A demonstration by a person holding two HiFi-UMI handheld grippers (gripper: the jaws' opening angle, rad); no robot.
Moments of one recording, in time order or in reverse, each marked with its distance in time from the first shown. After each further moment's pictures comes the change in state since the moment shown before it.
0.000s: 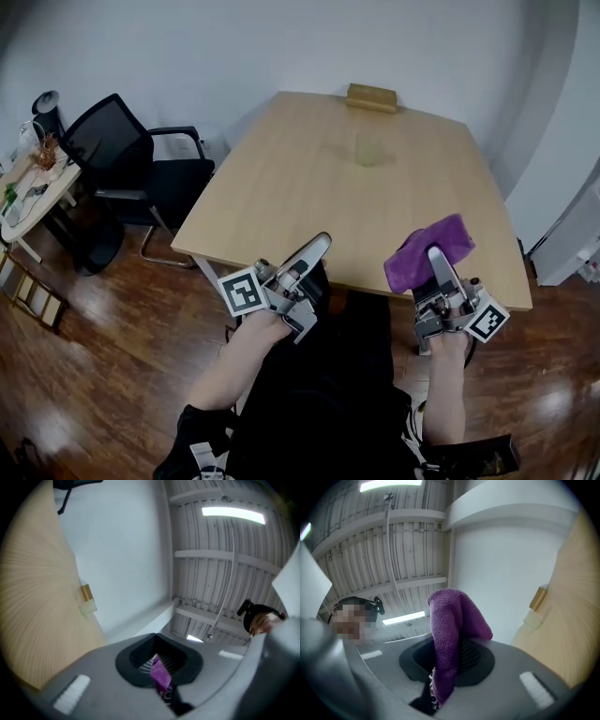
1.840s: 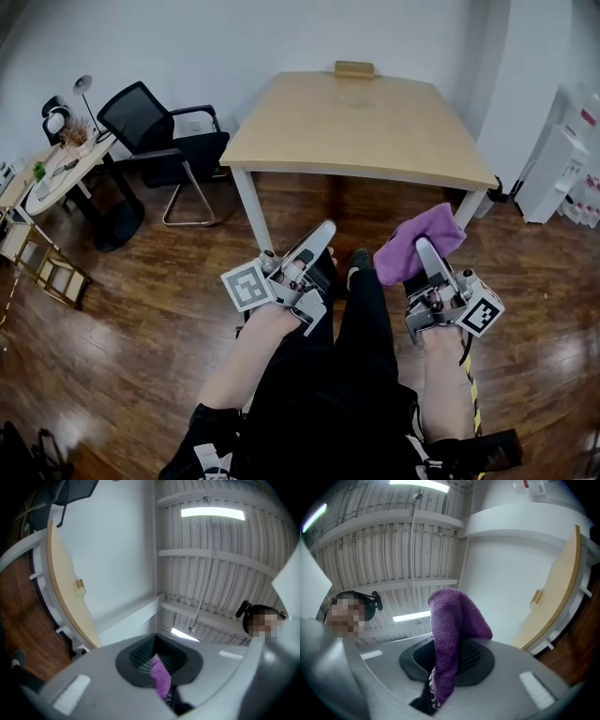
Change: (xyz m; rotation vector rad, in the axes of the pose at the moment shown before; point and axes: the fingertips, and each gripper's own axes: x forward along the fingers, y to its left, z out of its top) left arm -0.170 -0.286 -0.156 0.018 0.031 -0.069; right arm -0.133 0.331 -0.129 -0.046 -0.051 -0.030
